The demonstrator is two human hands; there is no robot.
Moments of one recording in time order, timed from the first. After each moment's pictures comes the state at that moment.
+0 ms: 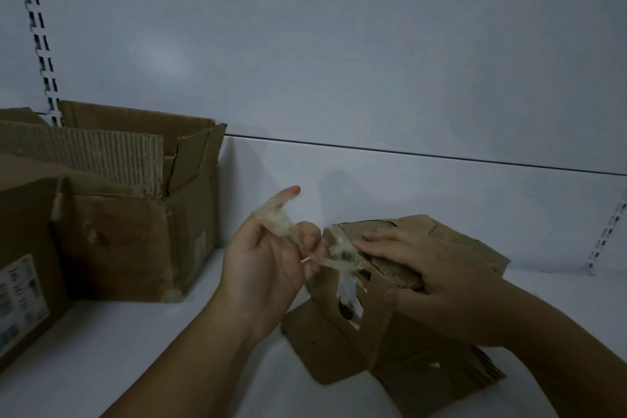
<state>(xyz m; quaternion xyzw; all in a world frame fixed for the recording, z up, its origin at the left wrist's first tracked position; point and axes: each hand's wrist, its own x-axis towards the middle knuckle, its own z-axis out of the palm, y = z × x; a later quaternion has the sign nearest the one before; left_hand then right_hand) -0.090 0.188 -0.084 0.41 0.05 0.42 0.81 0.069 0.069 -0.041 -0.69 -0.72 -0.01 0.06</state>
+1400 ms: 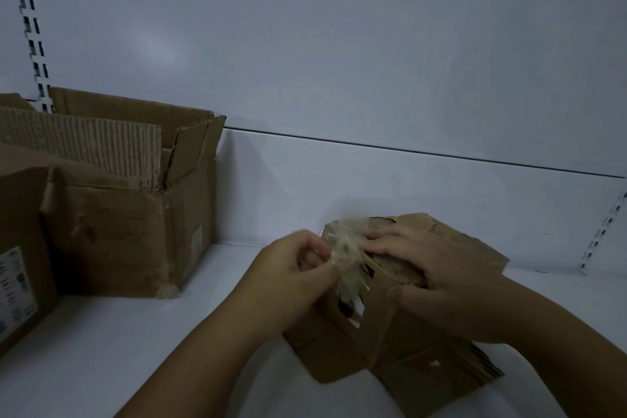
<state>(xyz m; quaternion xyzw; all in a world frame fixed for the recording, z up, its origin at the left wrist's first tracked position) -0.088 0.187 -0.101 0.76 0.27 0.35 0.48 0.071 0.073 -0.043 -0.67 -0.73 0.00 0.09</state>
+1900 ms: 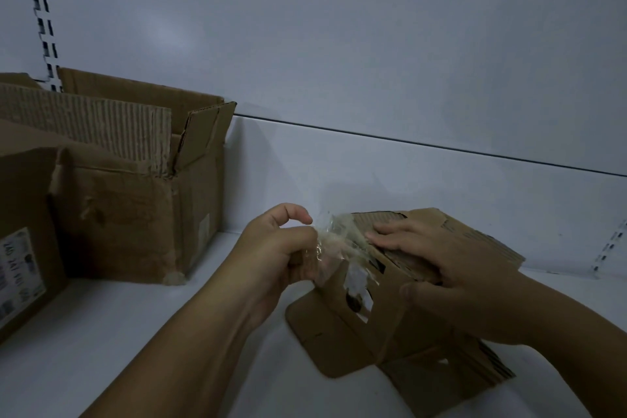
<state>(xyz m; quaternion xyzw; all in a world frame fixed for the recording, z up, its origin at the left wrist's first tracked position) -0.097 0.196 -0.090 0.54 0.24 0.39 0.71 0.074 0.074 -0.044 -0.68 -0.73 0.02 0.08</state>
